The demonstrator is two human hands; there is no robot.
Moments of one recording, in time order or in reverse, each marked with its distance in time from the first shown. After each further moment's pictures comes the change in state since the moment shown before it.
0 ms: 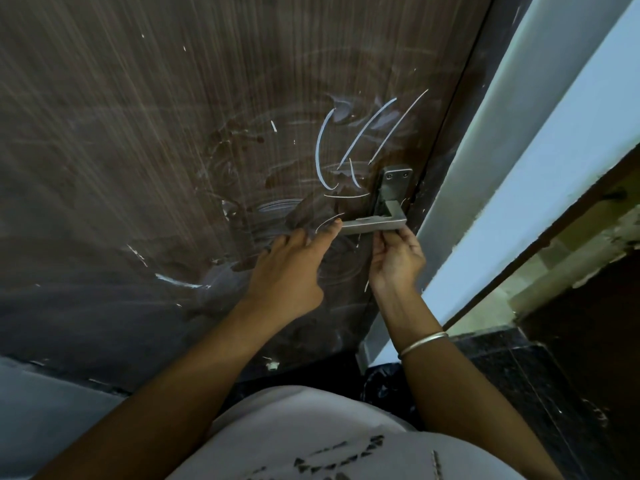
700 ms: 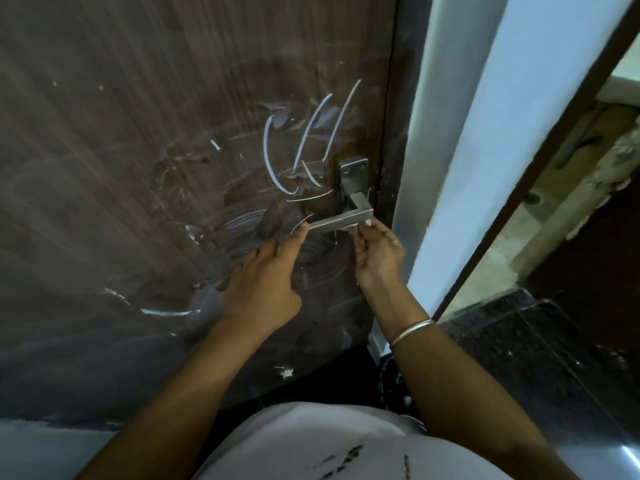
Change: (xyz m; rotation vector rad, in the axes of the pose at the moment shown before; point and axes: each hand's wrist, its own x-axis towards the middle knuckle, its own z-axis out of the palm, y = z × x) left_hand 0.002 0.002 0.001 -0.011 -0.032 0.007; right_hand 0.010 -0.004 -0.016 0.036 0.038 0.104
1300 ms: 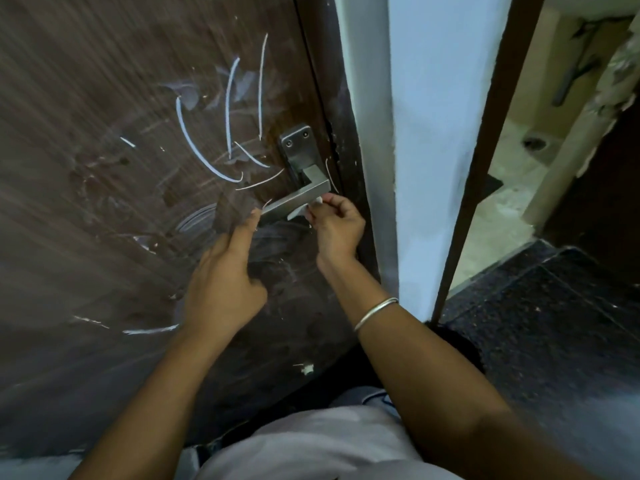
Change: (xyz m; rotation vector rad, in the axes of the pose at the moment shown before) left_hand -0.001 0.002 0.010 -0.015 0.114 -0.001; right_hand 0.007 0.025 0.005 -0.089 -0.021 -0.148
